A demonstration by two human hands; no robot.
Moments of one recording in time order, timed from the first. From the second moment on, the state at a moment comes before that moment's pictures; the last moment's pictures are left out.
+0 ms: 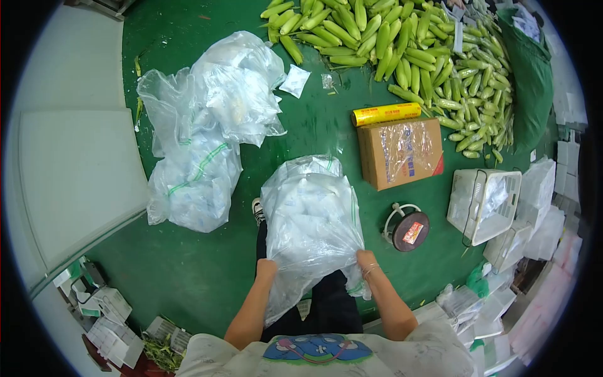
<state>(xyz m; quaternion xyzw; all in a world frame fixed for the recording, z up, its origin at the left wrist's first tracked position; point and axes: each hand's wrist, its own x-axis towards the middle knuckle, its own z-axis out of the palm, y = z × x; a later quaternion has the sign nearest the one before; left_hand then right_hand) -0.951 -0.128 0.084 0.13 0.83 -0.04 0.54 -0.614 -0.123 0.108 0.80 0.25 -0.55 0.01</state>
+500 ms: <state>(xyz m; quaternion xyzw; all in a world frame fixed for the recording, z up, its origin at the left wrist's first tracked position) -0.941 -0.028 0.397 0.12 0.75 0.17 0.63 -0.604 -0.026 0.438 0.77 0.28 -0.57 -0.02</state>
